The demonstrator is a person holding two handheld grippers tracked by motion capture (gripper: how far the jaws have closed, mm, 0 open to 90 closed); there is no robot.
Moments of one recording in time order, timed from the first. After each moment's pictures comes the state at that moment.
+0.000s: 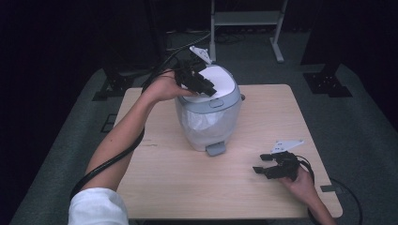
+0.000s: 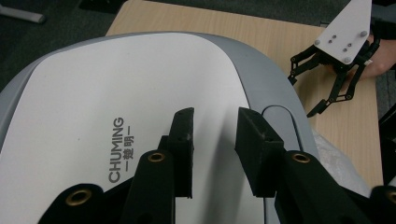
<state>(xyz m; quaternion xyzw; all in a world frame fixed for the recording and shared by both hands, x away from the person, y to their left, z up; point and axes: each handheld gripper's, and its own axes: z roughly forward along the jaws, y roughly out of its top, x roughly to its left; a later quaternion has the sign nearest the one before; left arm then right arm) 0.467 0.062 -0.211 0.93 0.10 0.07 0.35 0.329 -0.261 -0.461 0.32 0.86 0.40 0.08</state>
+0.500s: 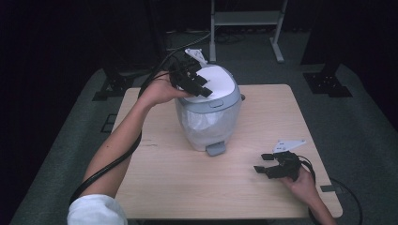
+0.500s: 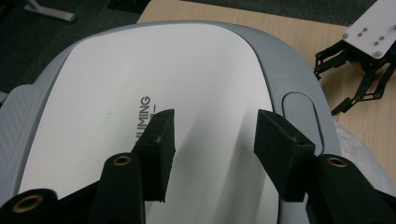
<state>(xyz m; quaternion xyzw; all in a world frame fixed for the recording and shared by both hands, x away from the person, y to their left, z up) 0.460 0.076 -0.210 0.92 0.13 0.11 0.35 0.327 -0.264 -0.460 0.33 0.85 0.40 0.08</state>
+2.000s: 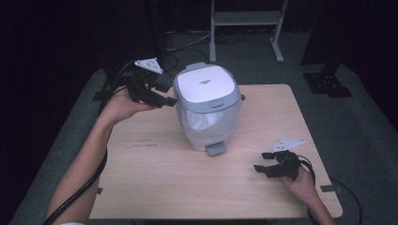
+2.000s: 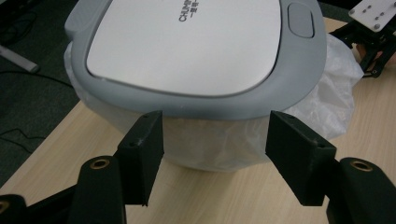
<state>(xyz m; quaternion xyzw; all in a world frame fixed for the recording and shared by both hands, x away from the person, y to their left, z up) 0.418 0.178 -0.218 0.90 0.21 0.13 0.37 0.328 -0.261 -0.457 0.34 0.85 0.39 0.09</state>
